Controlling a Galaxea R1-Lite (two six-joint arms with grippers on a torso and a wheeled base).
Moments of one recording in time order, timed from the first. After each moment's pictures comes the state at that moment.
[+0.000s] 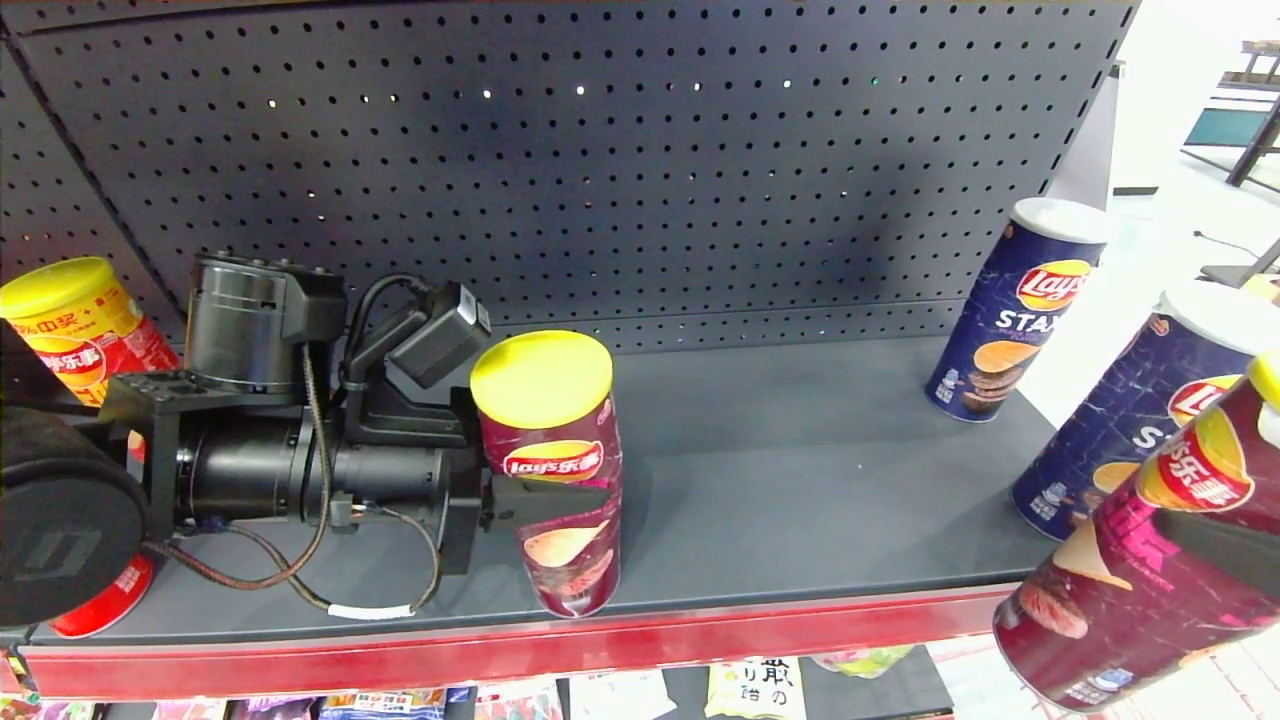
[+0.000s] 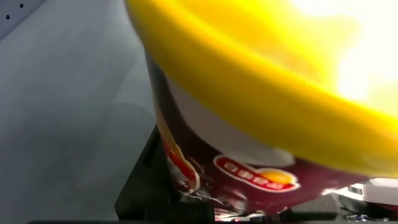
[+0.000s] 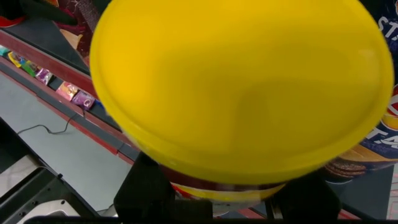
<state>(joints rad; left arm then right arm) -0.47 1.60 -0.82 -0.30 -0.76 0.25 0.33 0.84 -0.60 -0.01 0.28 -0.07</state>
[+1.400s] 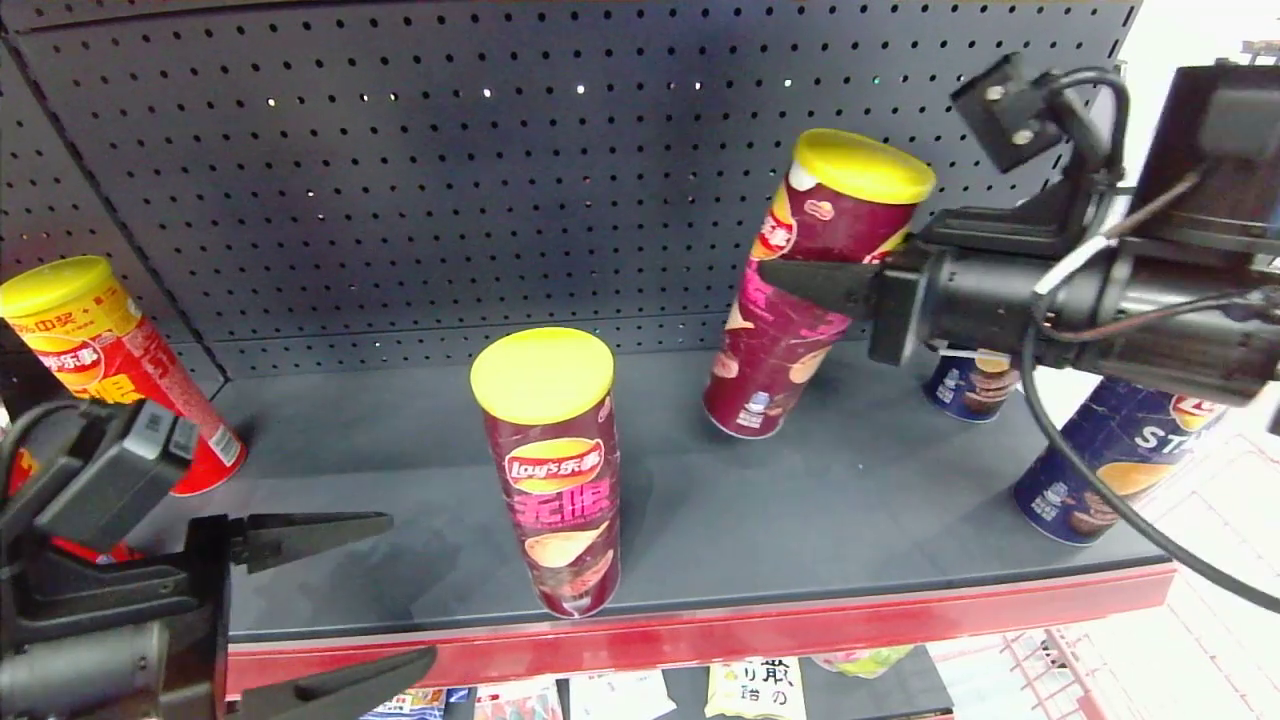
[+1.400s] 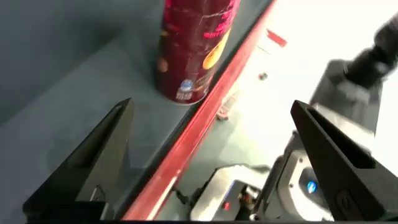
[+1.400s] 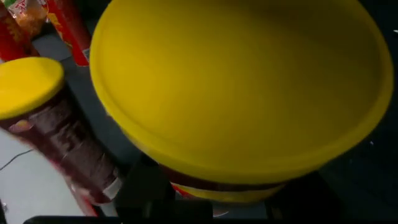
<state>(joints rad) -0.32 1.11 -0.43 -0.29 -0.64 0.10 0.57 1.59 -1.08 -0.44 0.28 -0.10</state>
